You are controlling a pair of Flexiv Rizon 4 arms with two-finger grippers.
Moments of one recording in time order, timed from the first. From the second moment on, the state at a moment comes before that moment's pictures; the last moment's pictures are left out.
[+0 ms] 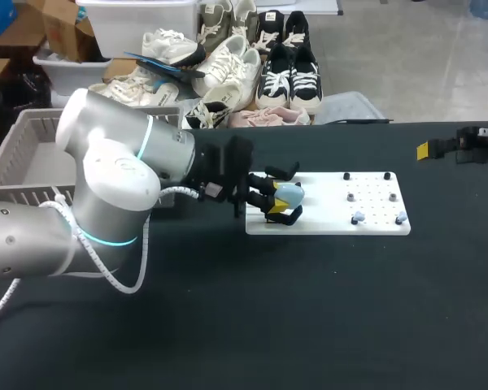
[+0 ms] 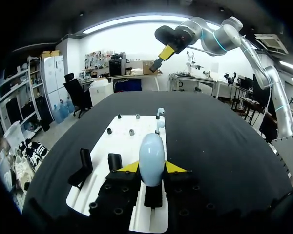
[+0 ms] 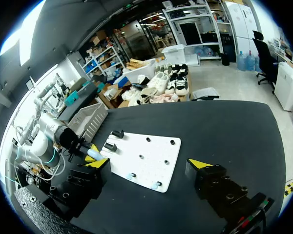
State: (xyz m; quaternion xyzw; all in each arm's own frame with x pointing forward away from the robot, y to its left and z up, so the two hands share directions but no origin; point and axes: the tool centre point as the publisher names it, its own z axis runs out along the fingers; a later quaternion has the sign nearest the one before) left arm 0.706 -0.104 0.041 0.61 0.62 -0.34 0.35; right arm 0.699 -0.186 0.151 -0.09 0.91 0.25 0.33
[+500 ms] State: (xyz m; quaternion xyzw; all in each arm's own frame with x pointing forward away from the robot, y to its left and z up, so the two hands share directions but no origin) left arm 0.711 -0.120 0.088 0.60 0.63 -0.34 0.36; right arm 0.699 -0.186 0.151 -0.09 0.91 0.25 0.33
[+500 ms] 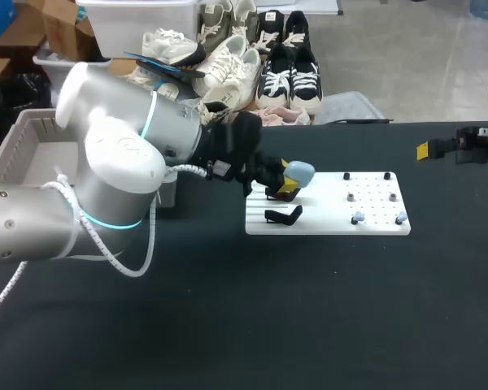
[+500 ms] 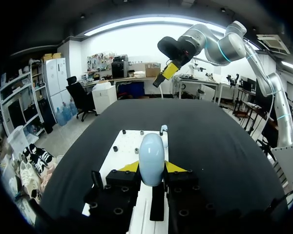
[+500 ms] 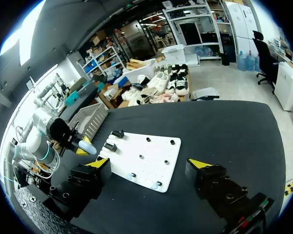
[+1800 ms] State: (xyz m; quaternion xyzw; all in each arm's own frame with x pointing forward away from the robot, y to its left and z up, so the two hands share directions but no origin) left arm 0.729 -0.190 0.106 0.61 0.63 -0.32 0.37; right arm 0.696 -0.099 0.117 -0.16 0.91 0.26 0.28
